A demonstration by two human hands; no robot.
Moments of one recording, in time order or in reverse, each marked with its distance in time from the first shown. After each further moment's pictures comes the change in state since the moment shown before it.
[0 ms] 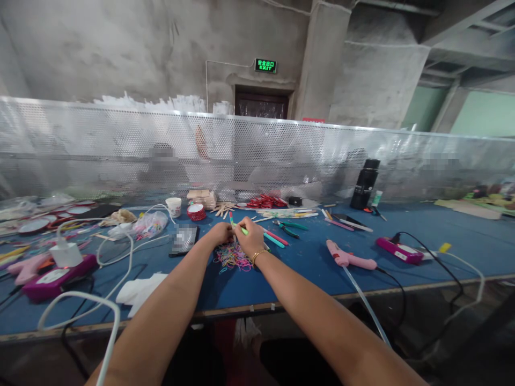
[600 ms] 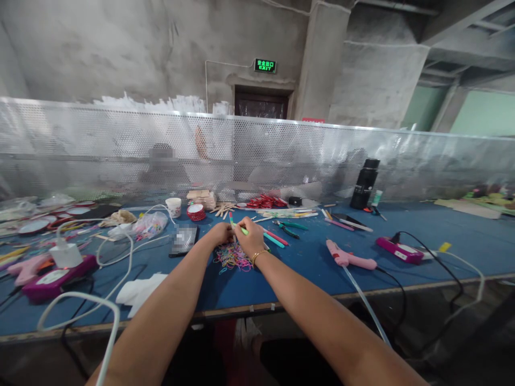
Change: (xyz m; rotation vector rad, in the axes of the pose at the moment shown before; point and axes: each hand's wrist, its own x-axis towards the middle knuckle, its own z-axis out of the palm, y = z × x) left_hand 0.000 0.000 0.001 -0.029 -0.006 -0.033; right_hand 0.000 -0.001 0.000 0.004 0.011 -0.025
